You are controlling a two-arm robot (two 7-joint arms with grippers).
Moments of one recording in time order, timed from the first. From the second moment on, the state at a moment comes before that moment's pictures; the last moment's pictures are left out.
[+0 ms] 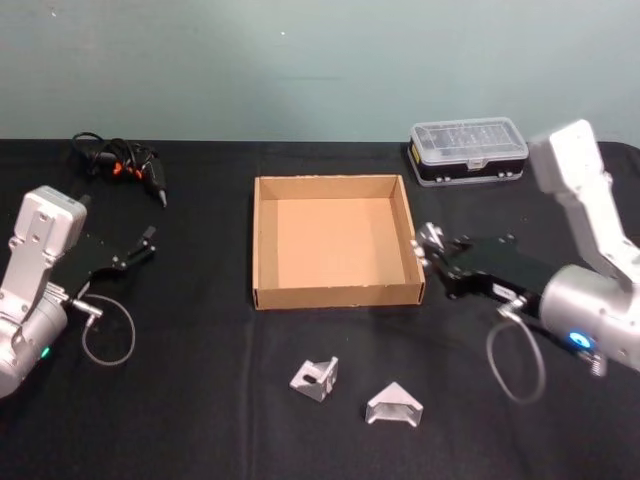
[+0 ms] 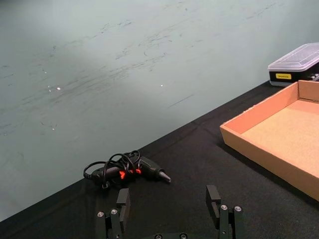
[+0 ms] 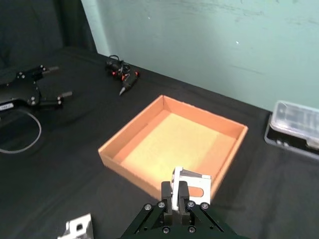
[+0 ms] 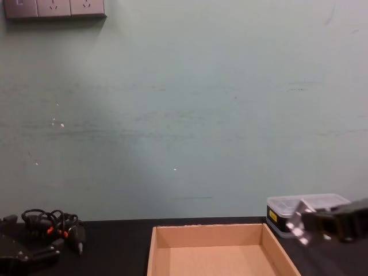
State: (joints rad) left arm -0.20 0.60 0.45 -1.41 -0.25 -0.12 0.03; right arm 0.11 0.55 -0.28 -1.89 0.43 0.53 0.26
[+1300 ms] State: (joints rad) left arm -0.20 0.60 0.45 -1.41 -0.25 -0.12 0.03; right arm 0.41 0.28 -0.46 -1.42 0.19 0.53 0.20
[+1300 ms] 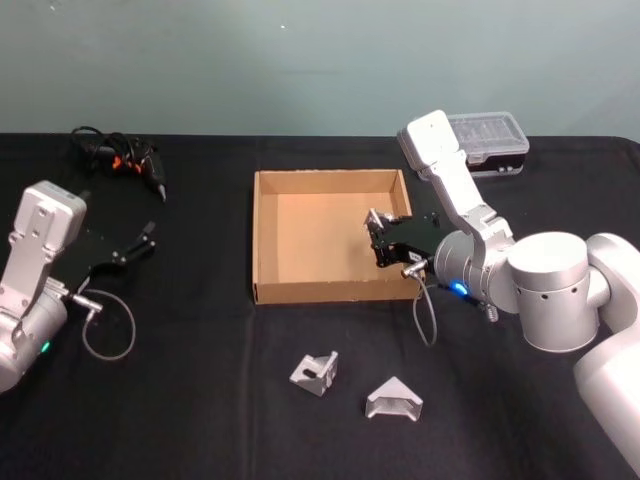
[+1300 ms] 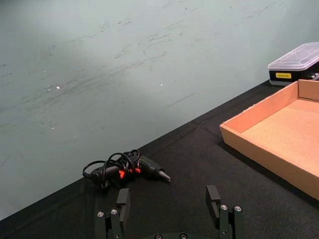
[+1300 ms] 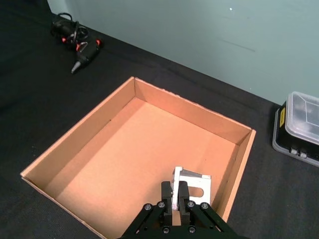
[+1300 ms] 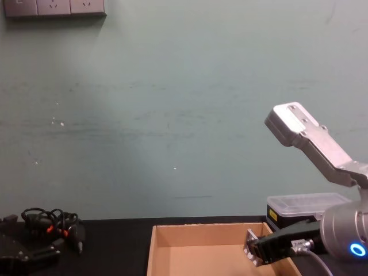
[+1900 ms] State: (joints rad) left arm -0.20 0.60 0.45 -1.41 -0.25 -0.12 0.03; right arm 0.39 0.27 -0.43 -1.40 0.16 0.53 0.23
